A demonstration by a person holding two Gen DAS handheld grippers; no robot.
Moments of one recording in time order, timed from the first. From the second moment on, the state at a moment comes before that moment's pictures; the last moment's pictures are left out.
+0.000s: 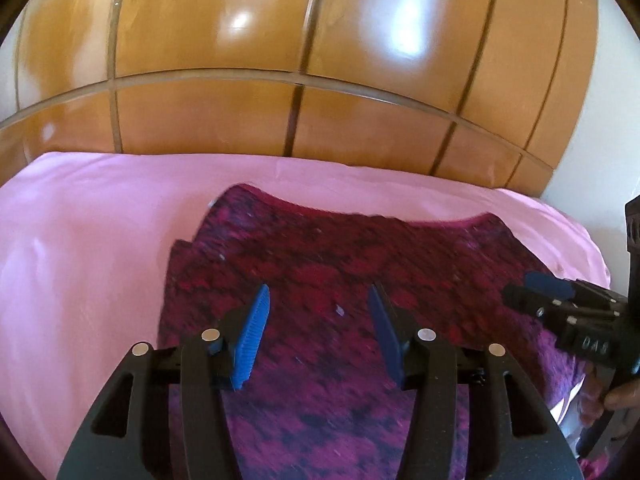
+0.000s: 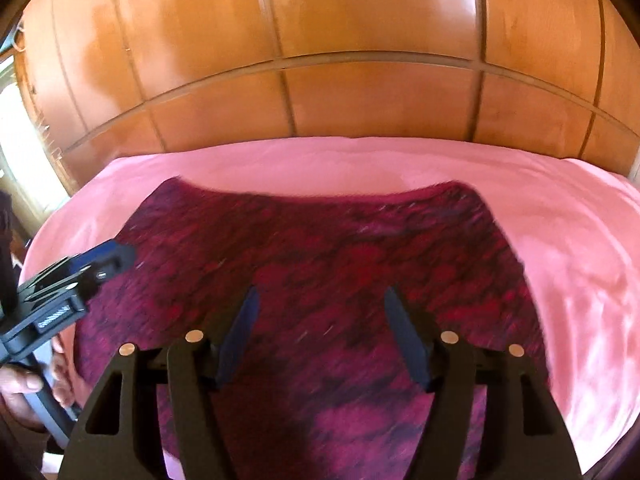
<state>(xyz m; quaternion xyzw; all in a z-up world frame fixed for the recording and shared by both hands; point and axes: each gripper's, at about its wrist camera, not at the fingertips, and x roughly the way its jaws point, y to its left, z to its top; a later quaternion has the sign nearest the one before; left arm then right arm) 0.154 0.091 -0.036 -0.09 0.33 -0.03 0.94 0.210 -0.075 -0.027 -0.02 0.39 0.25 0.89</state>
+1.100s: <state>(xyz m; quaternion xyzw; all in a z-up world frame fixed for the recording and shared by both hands) 0.114 0.080 -0.036 -0.12 0.30 -0.09 0.94 0.164 -0.158 -0.039 0.07 0.37 0.17 0.91</state>
